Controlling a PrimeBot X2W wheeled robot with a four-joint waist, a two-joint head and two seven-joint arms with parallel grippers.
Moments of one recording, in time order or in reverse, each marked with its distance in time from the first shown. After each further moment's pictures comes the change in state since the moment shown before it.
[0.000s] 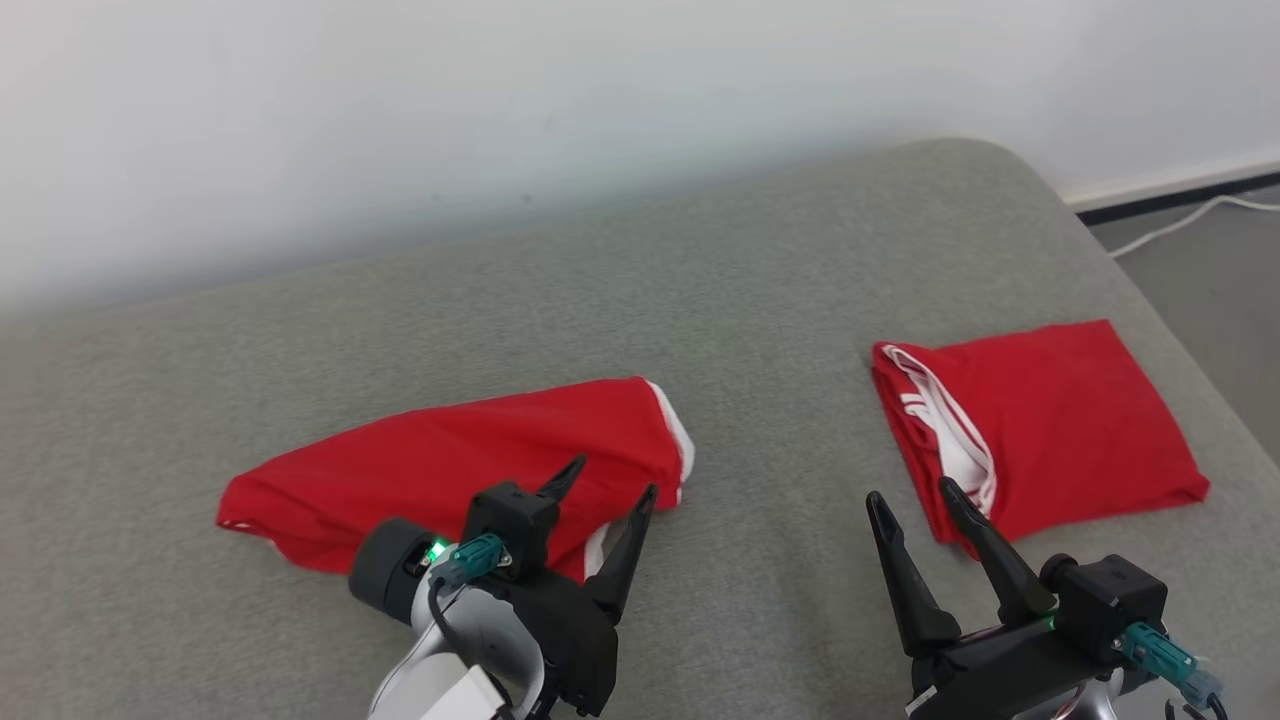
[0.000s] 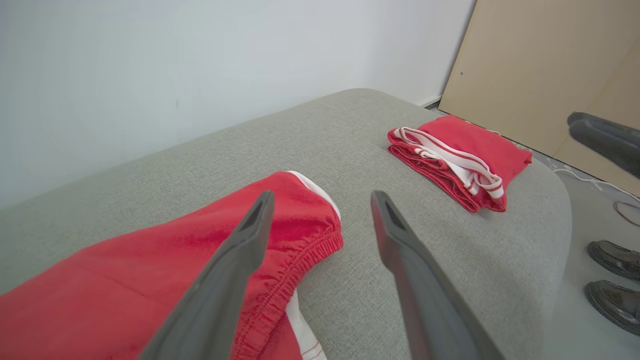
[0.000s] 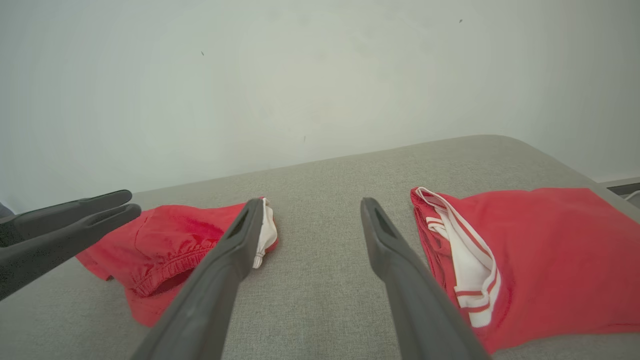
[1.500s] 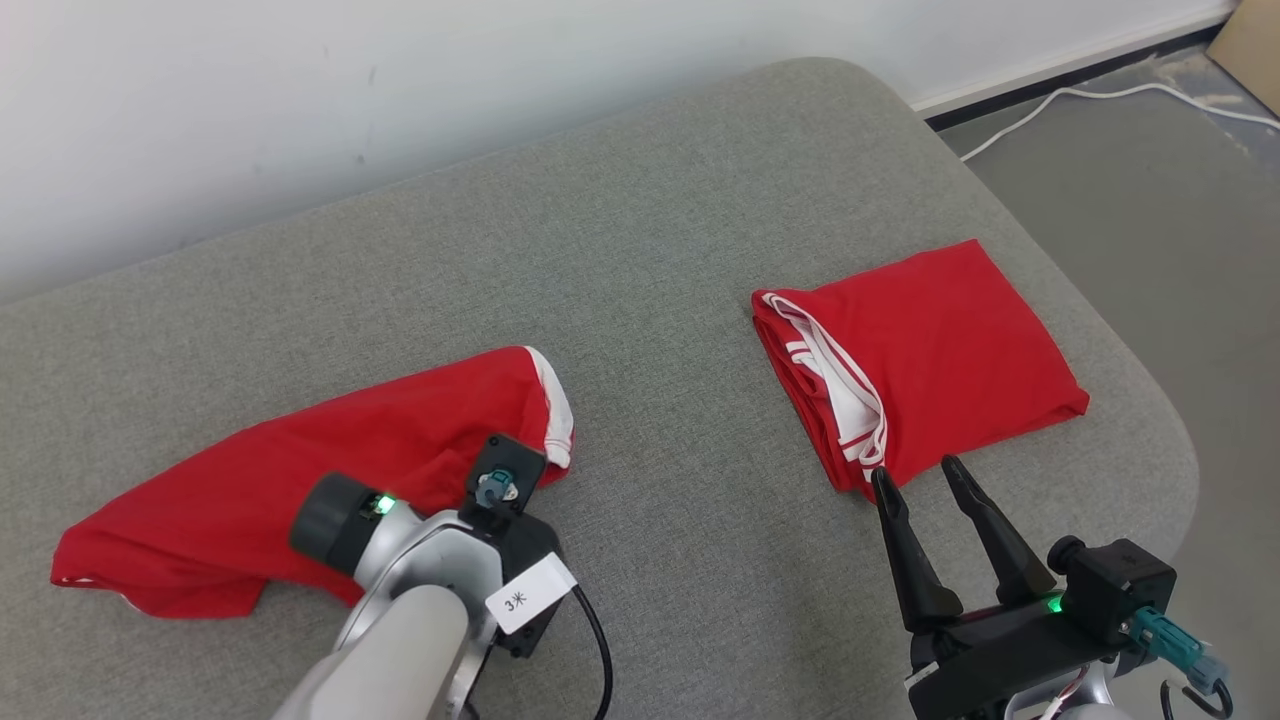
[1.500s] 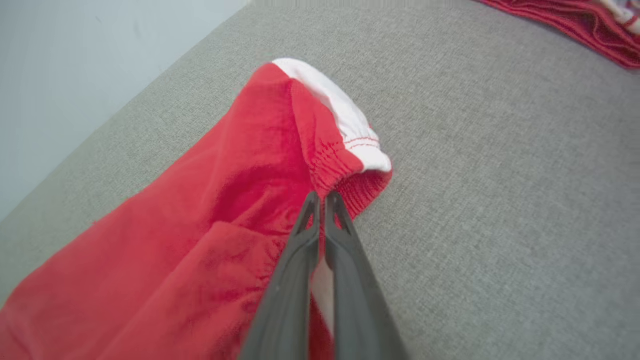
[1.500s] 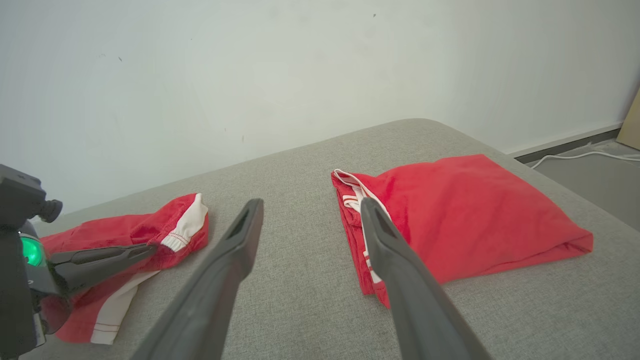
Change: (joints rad) left arm -0.205 0.012 -0.049 0.371 0.205 0.079 0.170; right arm -0.044 0.017 -0.007 0.045 0.035 0.010 -0.046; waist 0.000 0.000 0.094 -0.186
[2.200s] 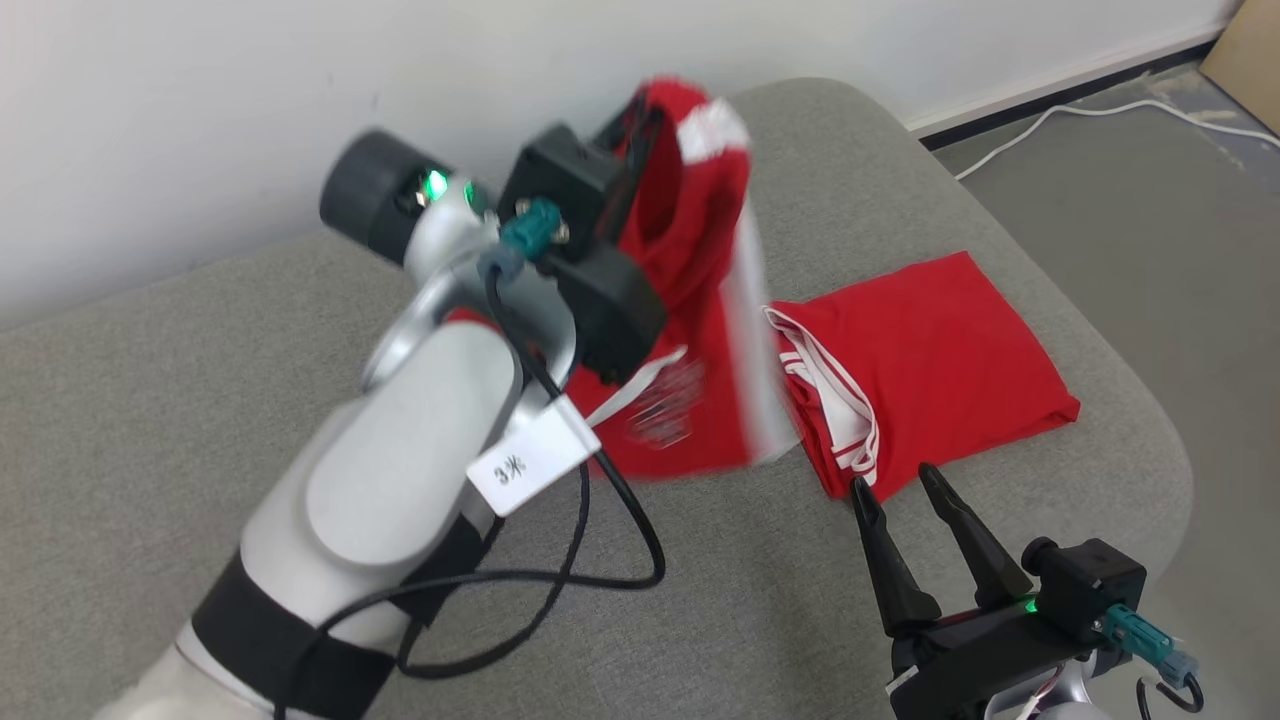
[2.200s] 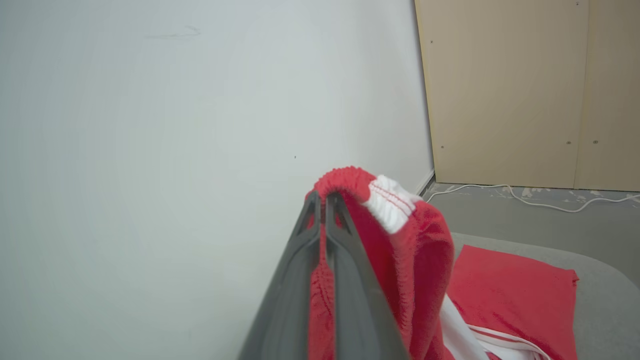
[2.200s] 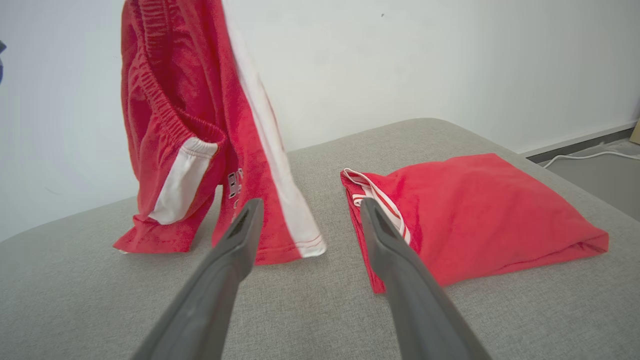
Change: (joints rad) left arm -0.345 -0.065 0.021 -0.187 -0.060 -0.071 -0.166; right arm -0.020 0.008 0.025 0.044 0.000 0.007 -0.005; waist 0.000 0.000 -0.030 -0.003
